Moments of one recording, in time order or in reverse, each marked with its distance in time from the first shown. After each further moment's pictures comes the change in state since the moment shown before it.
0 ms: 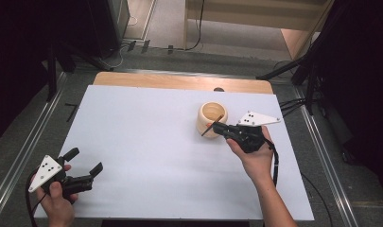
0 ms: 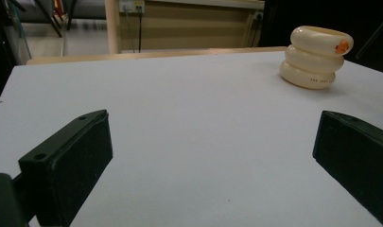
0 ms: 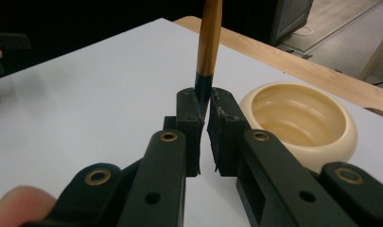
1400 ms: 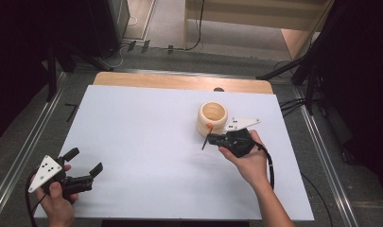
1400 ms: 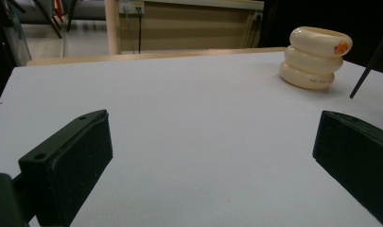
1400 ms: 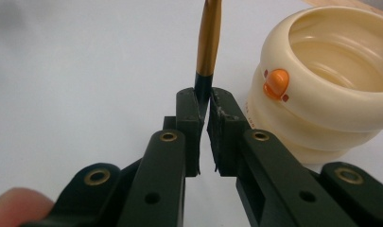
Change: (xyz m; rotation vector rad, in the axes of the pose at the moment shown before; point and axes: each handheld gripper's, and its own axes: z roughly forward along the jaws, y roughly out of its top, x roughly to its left) left arm -0.001 0.000 0.000 -0.002 -0.001 0.003; right arm 0.005 -0.017 0.028 0.234 0.014 -0.042
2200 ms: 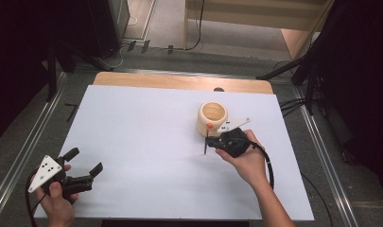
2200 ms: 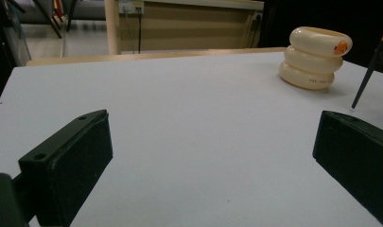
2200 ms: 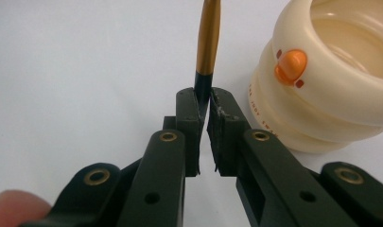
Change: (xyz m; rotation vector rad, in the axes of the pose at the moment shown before) left arm 0.000 0.000 0.000 0.000 0.000 0.000; right arm 0.003 0.004 0.012 0.113 -0.021 -0.053
